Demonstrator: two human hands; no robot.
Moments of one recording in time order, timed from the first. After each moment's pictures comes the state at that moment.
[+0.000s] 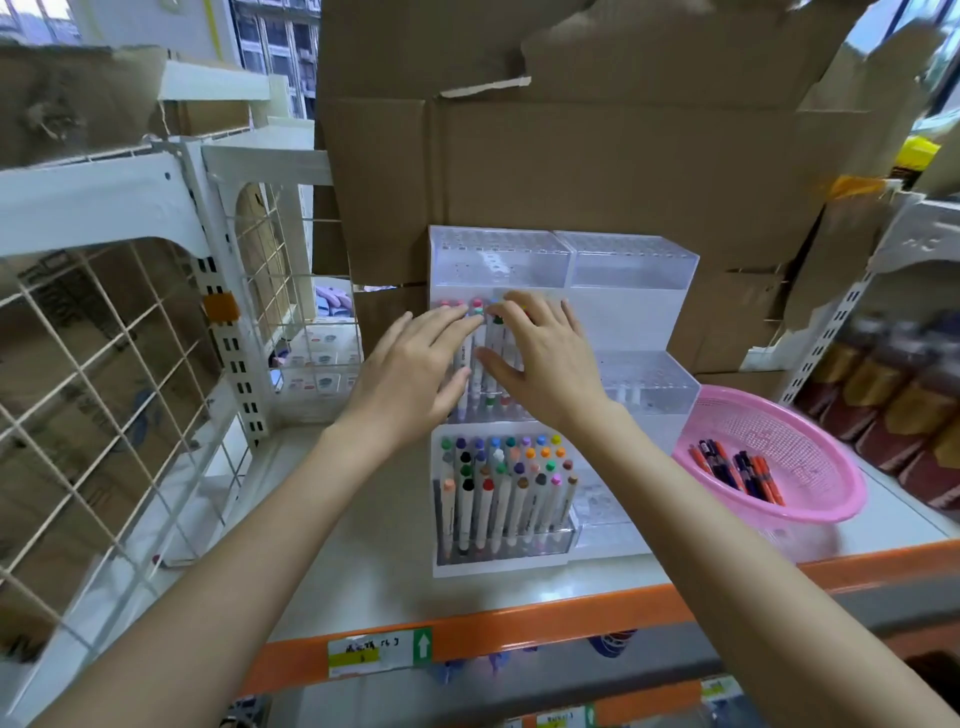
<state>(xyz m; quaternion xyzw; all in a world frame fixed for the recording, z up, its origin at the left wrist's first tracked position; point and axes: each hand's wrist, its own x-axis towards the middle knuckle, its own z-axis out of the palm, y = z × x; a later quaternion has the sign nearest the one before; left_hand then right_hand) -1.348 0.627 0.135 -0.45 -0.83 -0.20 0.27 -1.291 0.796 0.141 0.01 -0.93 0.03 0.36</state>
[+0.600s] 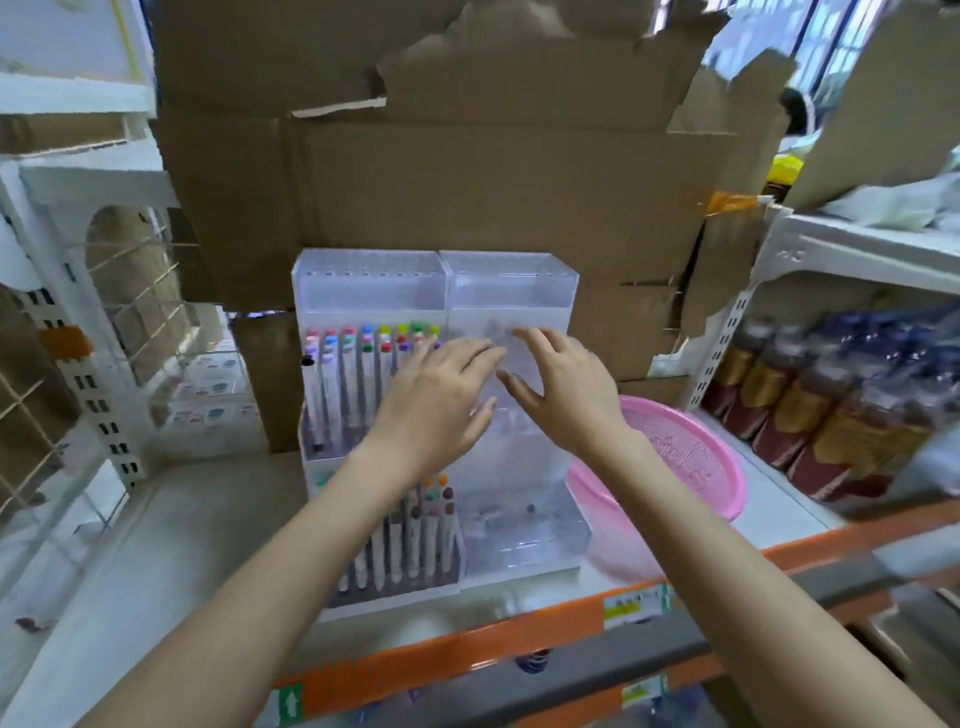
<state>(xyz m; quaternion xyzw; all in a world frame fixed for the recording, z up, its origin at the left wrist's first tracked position) -1.295 0.754 0.145 -0.50 -0.80 -0.15 0.28 -1.226 0.918 0.146 -0.08 -0.95 0.04 0.31</state>
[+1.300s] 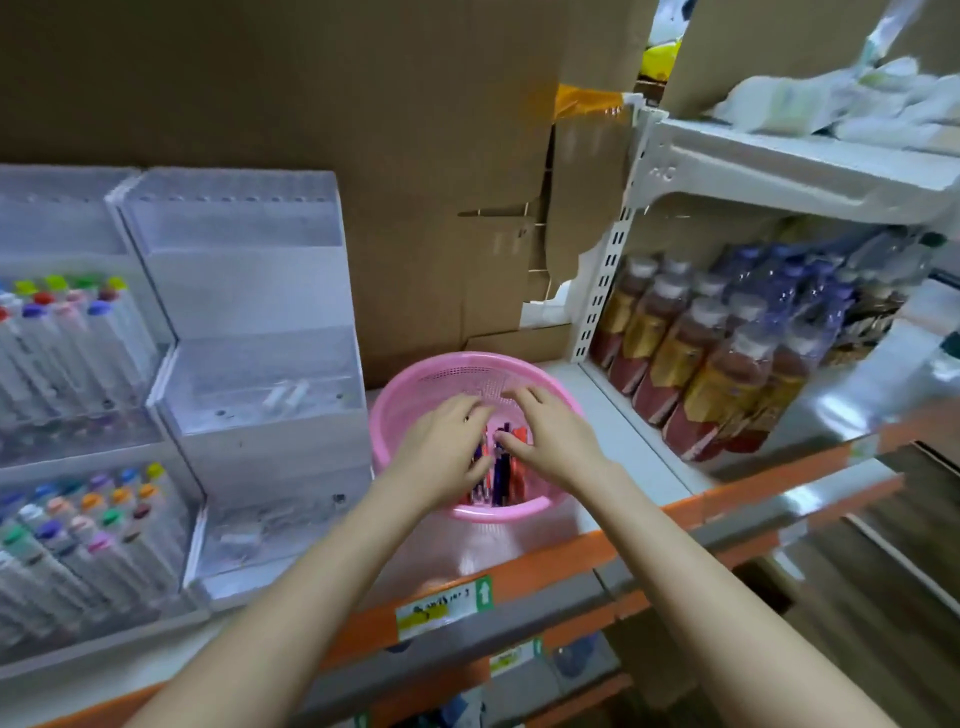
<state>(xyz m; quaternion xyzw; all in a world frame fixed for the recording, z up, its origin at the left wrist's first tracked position) -1.222 0.983 0.035 -0.53 -0.84 -0.14 0.04 -1.140 1.128 0.040 -0.17 -0.97 0.12 0.09</state>
